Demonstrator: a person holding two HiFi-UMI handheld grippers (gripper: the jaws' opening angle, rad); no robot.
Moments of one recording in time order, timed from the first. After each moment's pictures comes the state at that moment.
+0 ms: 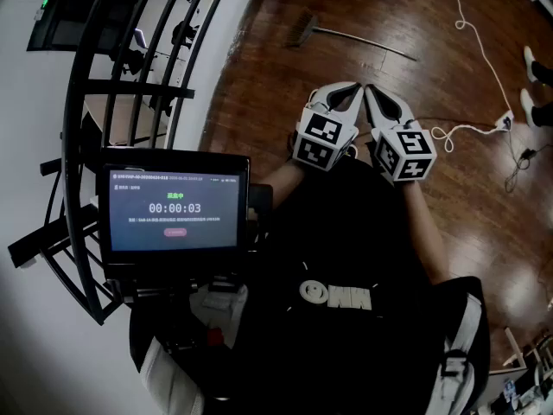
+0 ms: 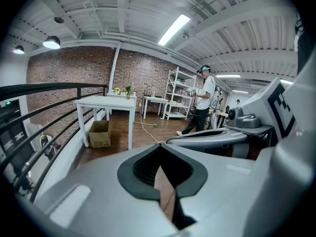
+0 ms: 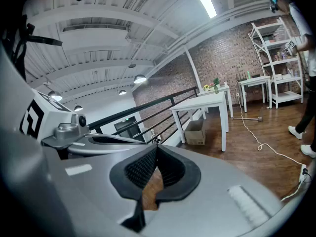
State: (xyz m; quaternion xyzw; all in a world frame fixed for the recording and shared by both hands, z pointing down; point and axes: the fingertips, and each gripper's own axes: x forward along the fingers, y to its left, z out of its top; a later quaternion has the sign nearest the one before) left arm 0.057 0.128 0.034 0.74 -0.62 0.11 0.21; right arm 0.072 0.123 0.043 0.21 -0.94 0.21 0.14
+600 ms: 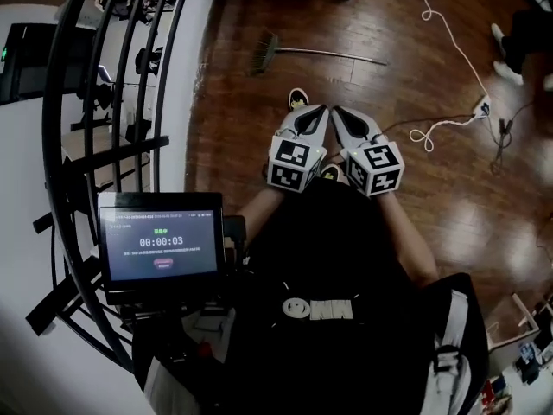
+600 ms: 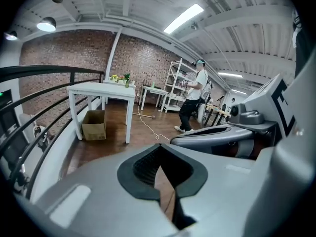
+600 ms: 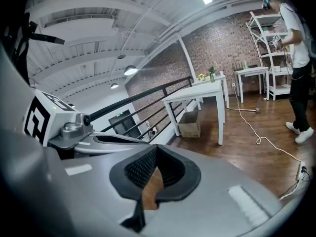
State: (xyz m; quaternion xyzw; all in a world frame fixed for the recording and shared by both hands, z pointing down) left arm -0.011 0.101 0.099 0.75 -0.58 0.14 0.27; right arm 0.007 0.097 0.099 0.23 -0.92 0.25 0.20
